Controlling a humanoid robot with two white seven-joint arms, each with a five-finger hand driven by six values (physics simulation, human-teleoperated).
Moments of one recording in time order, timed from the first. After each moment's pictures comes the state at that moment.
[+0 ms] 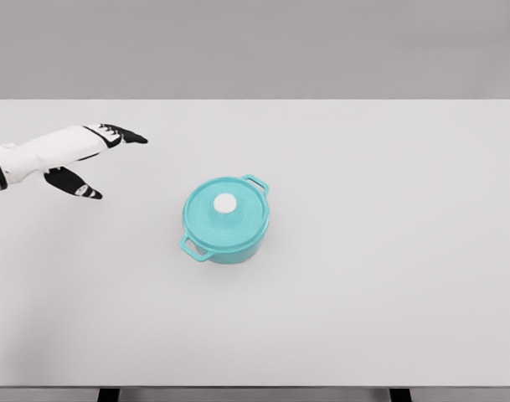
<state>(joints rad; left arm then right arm) -0.51 0.72 -0.35 -1.30 -0.27 -0.61 -0.61 0.04 0.00 0.71 -0.06 0.24 -0.10 0.14</state>
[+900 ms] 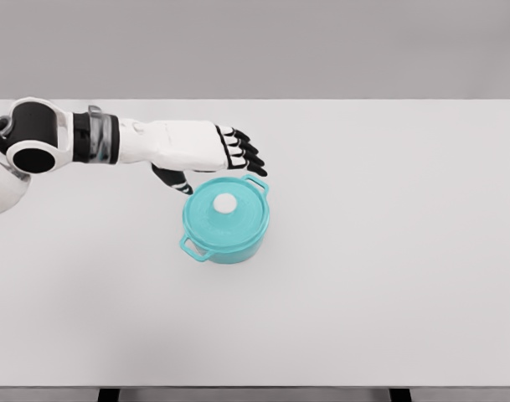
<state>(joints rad) -0.93 0.65 -0.89 -1.52 -0.31 -0.61 -0.61 0.04 0.00 0.71 -0.06 0.24 -0.09 0.14</state>
